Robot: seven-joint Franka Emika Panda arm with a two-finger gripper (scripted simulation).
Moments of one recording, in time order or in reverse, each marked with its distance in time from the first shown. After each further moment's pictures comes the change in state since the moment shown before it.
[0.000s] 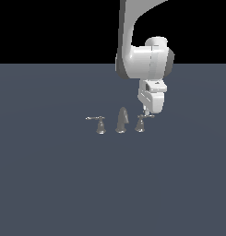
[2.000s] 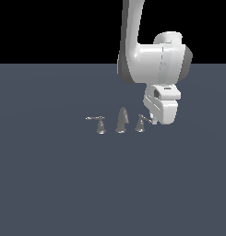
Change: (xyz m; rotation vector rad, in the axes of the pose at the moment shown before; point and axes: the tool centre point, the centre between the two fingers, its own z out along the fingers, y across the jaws) arm 0.001 0.084 0.001 0.008 0.007 0.014
